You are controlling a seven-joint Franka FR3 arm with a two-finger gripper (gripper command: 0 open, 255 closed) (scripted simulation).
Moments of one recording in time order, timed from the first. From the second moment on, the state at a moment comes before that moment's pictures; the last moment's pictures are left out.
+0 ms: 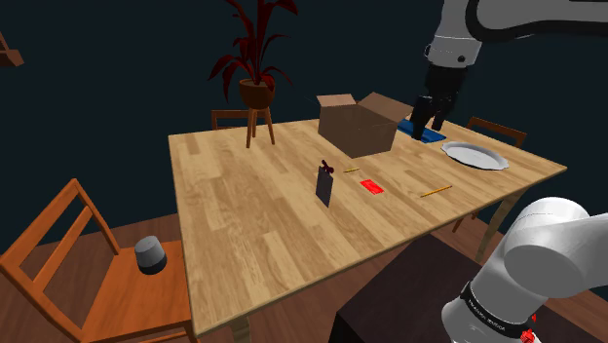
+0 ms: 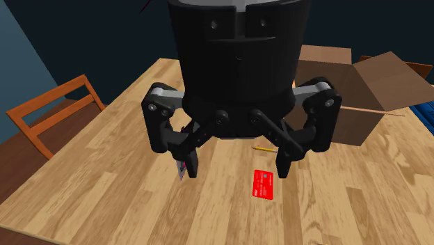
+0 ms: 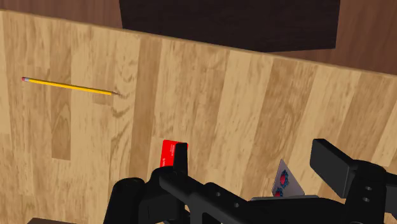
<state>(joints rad) 0.02 -0.82 -0.04 -2.37 -0.09 1.55 0.03</state>
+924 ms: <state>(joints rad) 0.01 -0.82 0.18 -2.75 -0.02 2.19 0.40</state>
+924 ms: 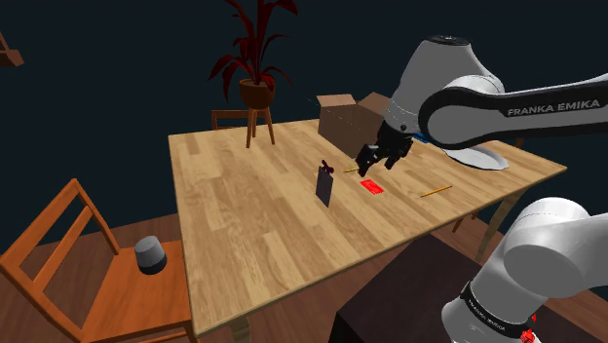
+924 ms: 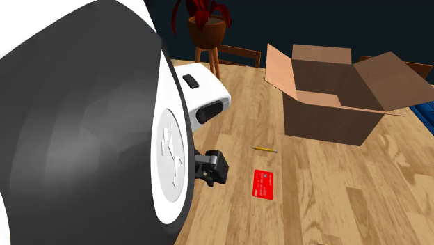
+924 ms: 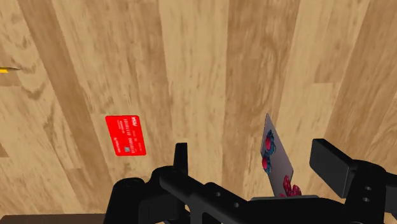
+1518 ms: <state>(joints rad) -0.22 -0.51 0.53 -2.80 -0.15 2.74 0.82</state>
